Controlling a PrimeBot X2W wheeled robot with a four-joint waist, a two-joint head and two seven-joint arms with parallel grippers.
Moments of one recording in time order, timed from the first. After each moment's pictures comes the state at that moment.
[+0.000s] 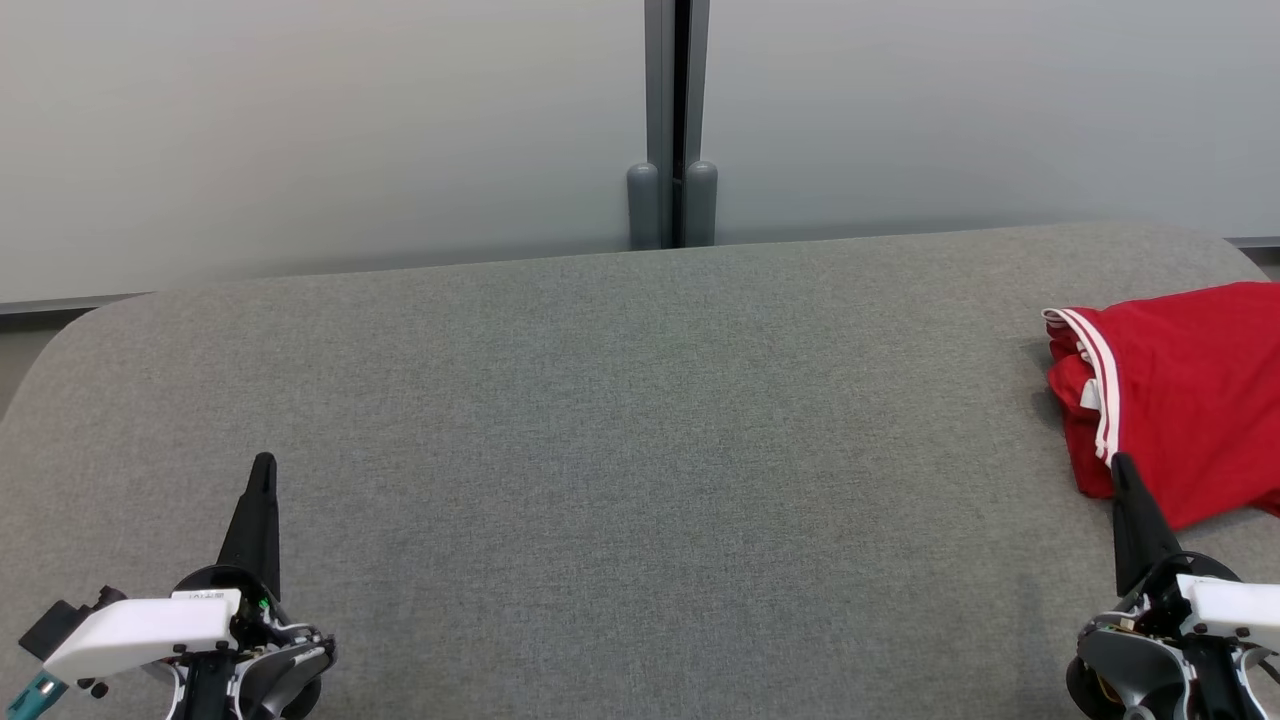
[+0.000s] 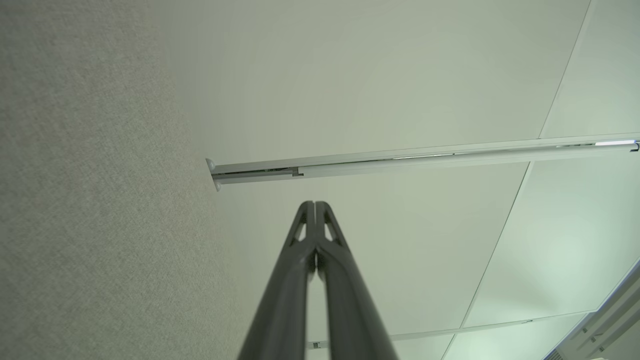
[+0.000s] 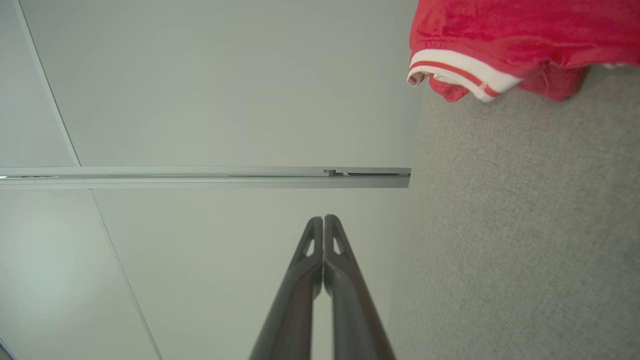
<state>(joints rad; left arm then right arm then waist) -0.10 0.06 0.10 0.24 -1.63 -0.13 0.10 -0.10 -0.06 -0.09 0.25 1.63 0.13 0.10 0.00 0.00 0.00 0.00</state>
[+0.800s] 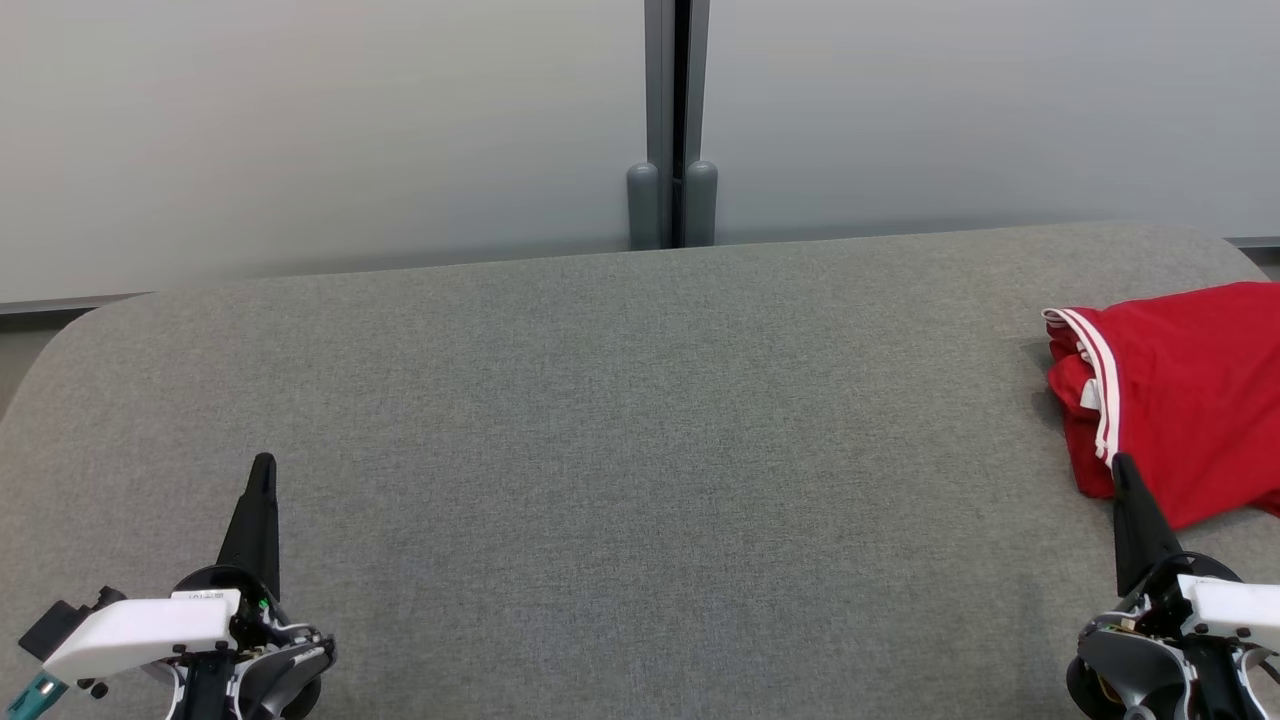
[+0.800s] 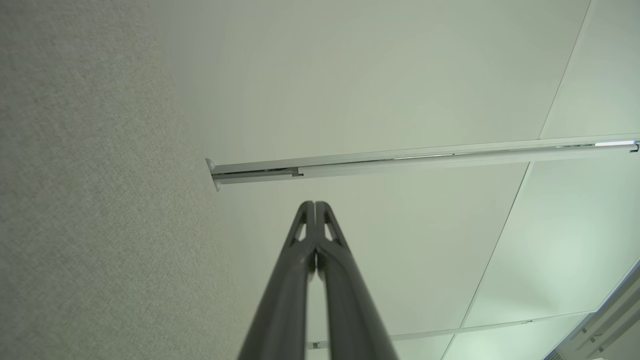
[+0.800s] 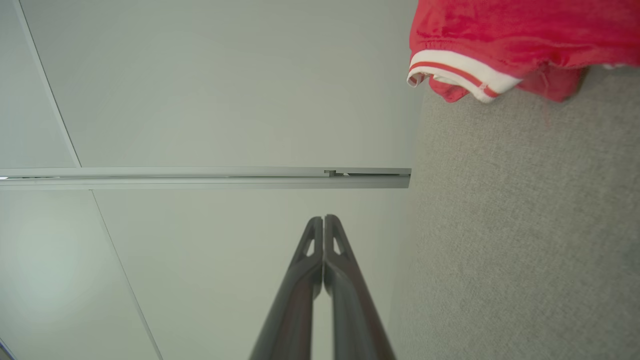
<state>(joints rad) -0.10 0.06 0.10 0.24 -1.62 -0.13 0.11 -0.10 -0.06 -0.10 0.25 1.63 0.13 0.10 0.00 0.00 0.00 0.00</state>
